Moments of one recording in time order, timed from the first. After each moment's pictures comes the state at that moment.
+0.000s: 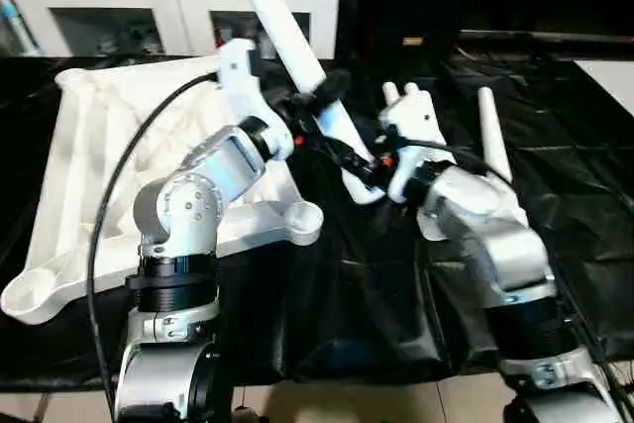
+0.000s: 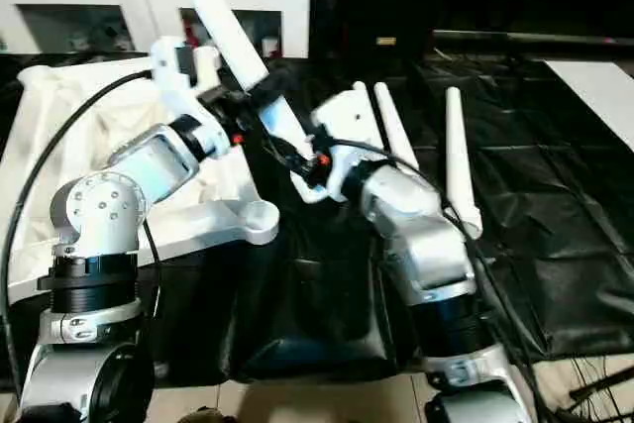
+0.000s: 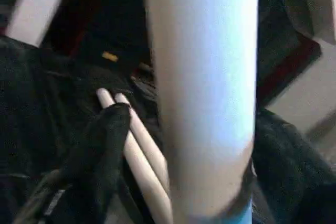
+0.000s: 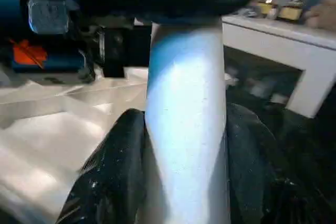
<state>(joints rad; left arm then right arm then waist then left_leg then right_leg) -0.74 -0.01 0.27 0.07 -0.62 0.77 -0.14 -0.54 -0.14 0.14 0.05 0.12 0.33 0.50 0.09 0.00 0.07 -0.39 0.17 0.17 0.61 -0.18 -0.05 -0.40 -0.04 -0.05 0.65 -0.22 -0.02</state>
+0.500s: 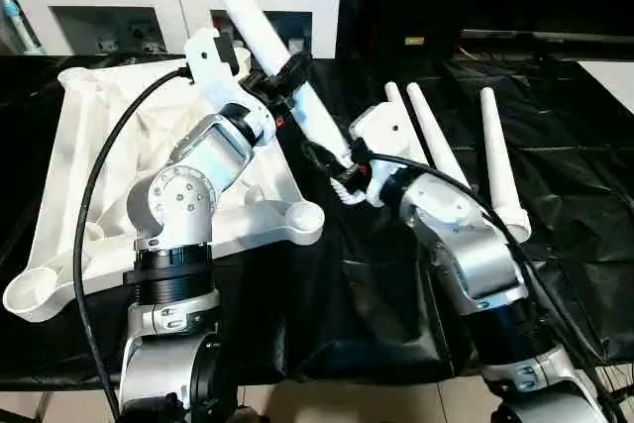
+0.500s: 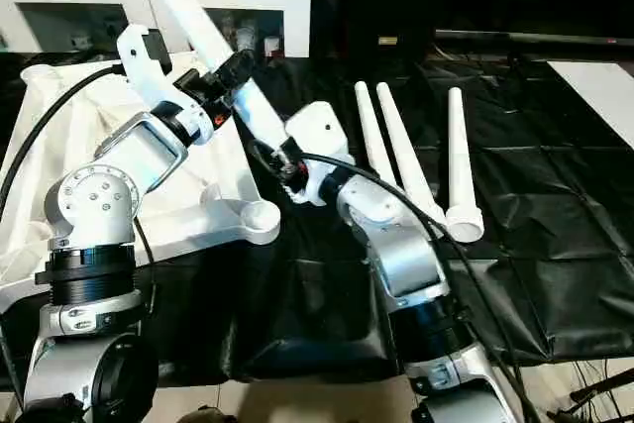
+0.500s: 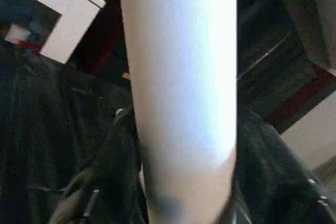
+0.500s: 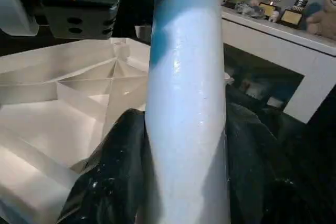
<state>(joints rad) -0.76 -0.02 0.32 0.08 -0.64 0.75 -0.10 -0.54 -0.12 0.21 0.10 0.04 0.26 0.46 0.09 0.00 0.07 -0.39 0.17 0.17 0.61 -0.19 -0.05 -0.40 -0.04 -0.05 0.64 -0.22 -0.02</state>
